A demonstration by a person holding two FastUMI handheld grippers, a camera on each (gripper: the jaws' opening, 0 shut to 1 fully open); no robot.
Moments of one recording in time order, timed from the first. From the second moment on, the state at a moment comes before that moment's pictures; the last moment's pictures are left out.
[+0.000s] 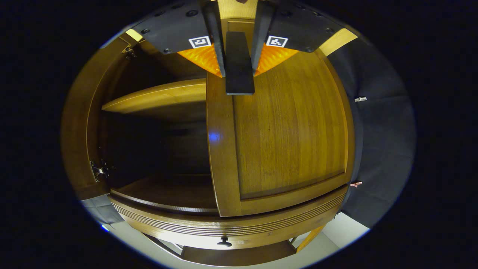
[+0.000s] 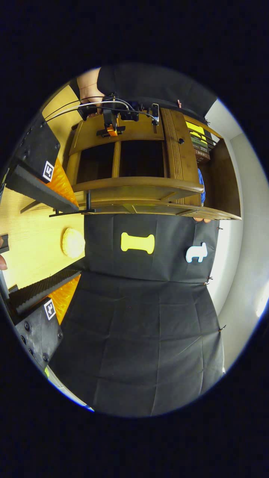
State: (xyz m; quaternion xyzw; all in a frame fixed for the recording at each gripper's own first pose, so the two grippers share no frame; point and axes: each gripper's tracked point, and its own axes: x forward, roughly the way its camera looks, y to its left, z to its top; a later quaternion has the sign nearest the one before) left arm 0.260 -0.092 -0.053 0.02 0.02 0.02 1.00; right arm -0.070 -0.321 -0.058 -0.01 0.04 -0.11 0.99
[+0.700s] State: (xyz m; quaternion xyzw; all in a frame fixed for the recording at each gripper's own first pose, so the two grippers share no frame) left arm 0.172 -0.063 -0.058 -0.01 0.04 0.00 1.00; right arm -0.082 -0.240 -0.031 -0.01 0.01 -0.07 1.00
